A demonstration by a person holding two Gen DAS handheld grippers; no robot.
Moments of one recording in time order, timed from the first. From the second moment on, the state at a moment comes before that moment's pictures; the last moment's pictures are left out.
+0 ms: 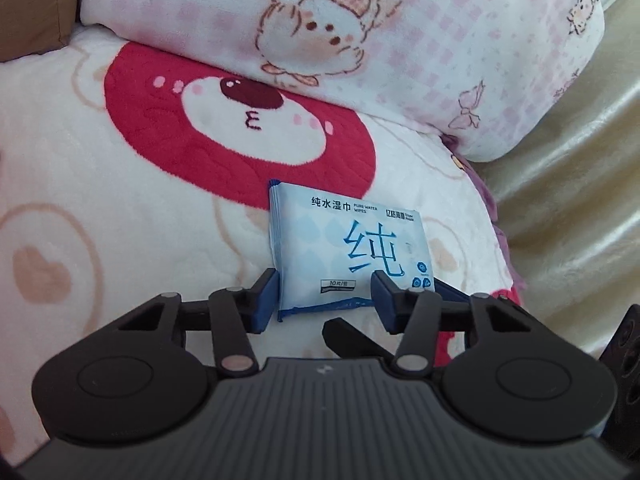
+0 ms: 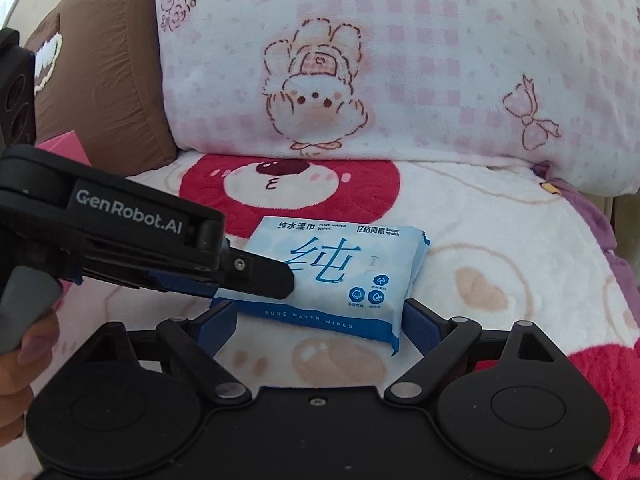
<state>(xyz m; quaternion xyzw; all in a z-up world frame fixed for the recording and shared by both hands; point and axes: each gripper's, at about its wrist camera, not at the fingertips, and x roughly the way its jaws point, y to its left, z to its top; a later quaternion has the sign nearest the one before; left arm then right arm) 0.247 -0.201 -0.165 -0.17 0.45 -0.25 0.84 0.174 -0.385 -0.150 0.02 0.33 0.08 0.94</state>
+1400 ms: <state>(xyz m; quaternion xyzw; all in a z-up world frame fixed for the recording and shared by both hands) 0.192 -0.211 -0.164 -0.10 0.51 -0.24 0.82 0.126 -0.371 -0.149 0.05 0.37 0.11 0.92</state>
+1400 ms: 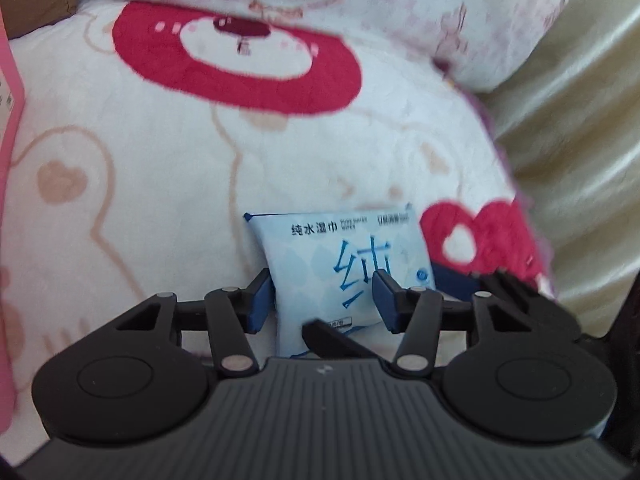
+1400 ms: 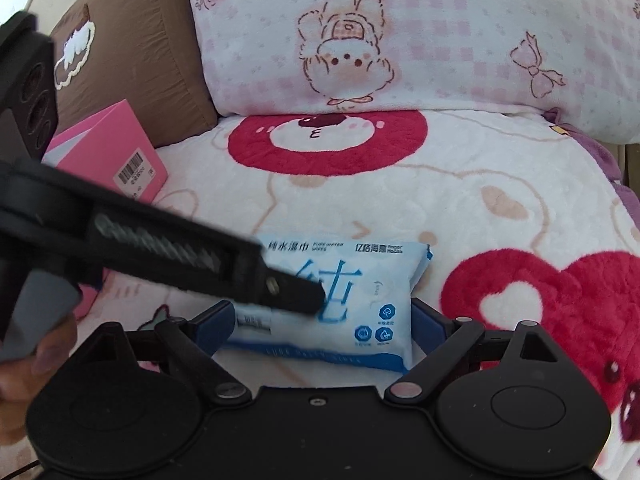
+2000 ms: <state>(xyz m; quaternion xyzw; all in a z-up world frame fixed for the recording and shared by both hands) 0.165 -0.182 -0.144 -0.14 0.55 -0.25 0.78 0.086 -0.337 -0.131 -0.01 0.36 0.12 0.93</state>
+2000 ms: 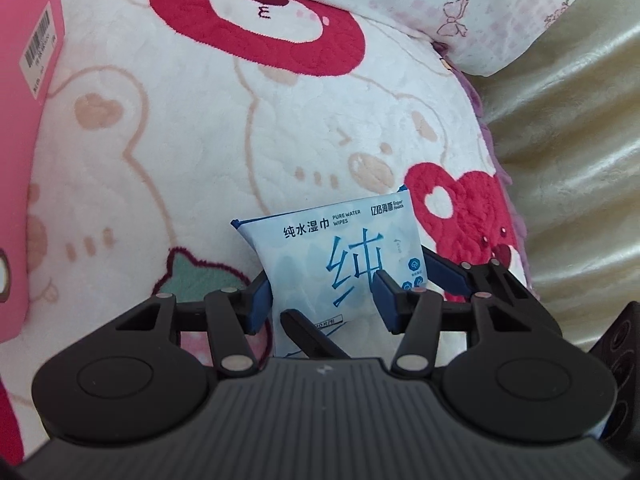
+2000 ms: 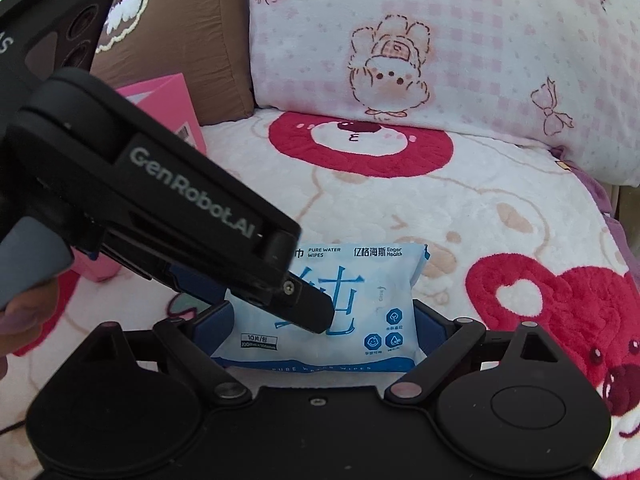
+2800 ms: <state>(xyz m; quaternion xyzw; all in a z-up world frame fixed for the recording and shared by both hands) 0.095 -0.119 -0.067 -0.12 0.53 -0.29 0.79 0.020 -0.267 -0.067 -0.02 0.42 0.13 0.90</state>
